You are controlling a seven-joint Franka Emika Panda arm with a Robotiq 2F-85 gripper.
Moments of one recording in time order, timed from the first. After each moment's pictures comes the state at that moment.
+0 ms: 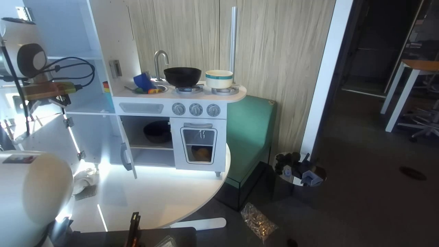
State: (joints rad) arm 0.24 -0.03 0.30 -2.32 0.25 2.58 -0.54
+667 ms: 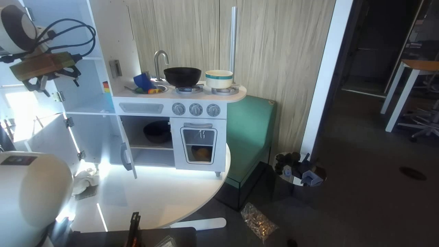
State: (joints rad) arm 0.21 -0.40 0.23 -2.51 -0.08 2.64 -0.24
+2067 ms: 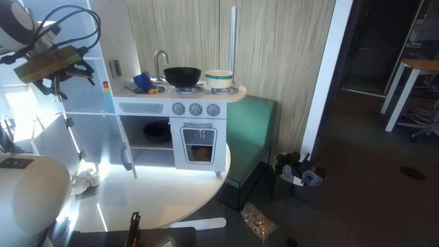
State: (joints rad) arm 0.15 -0.64 0.19 -2.68 -0.25 2.54 -0.17
